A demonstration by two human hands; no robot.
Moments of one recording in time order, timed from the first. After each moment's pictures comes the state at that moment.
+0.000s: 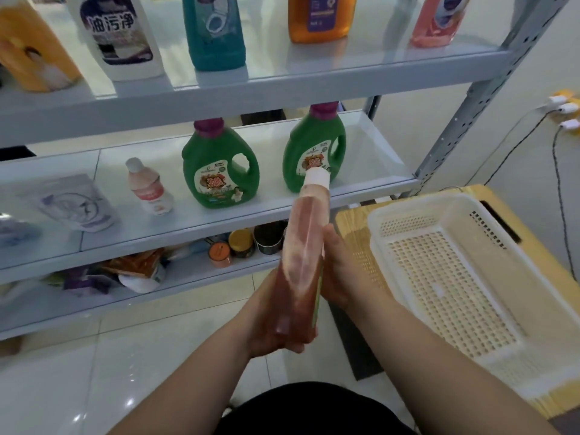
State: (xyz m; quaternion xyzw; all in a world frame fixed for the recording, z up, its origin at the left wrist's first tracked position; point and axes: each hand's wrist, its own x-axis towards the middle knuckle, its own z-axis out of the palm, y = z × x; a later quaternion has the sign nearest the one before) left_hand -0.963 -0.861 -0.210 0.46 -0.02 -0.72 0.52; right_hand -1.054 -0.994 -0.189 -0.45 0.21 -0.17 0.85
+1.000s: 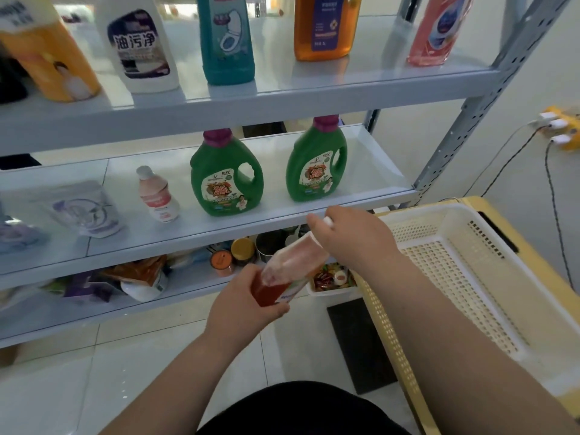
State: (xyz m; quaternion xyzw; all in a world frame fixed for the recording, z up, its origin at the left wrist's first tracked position) left_hand -0.937 -0.830 -0.210 0.84 -0.37 -0.24 0.33; right_hand -1.049 -1.029 -0.130 -0.92 0.37 -0.07 0.13
